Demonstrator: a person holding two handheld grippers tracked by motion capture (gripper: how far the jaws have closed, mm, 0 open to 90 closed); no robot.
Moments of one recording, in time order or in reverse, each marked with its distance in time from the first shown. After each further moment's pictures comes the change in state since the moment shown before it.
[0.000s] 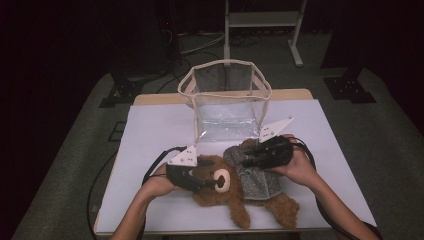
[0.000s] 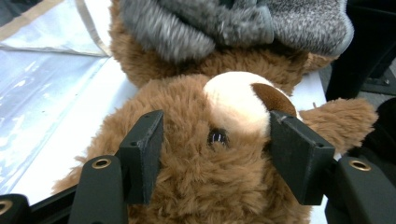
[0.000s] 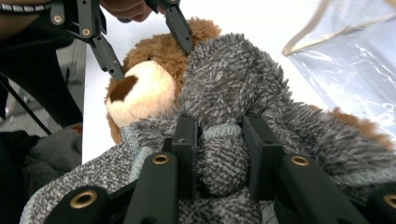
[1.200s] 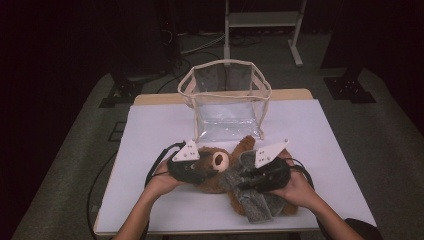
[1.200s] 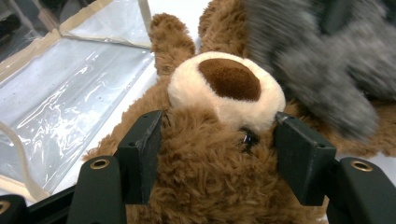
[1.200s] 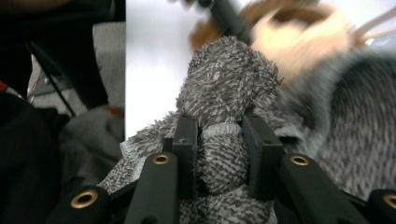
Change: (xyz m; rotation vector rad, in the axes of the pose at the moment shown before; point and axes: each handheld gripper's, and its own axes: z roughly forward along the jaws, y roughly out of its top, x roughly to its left) left arm 0.006 0.004 0.006 0.026 0.179 -0.046; right arm 0.050 -0.023 0.018 0.034 0.064 -0.077
